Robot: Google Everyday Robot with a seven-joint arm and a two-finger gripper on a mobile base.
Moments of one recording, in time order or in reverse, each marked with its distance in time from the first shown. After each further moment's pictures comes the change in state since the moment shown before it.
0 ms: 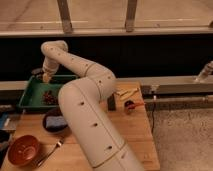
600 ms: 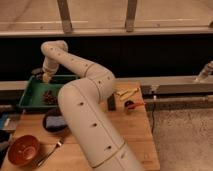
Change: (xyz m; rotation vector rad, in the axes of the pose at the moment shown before) arm -0.001 0.000 0.001 0.000 0.000 -0.001
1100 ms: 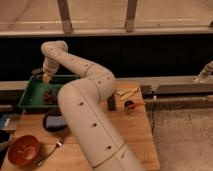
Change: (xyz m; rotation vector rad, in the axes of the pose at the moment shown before) arm 0.000 0.000 0.000 0.000 0.000 0.000
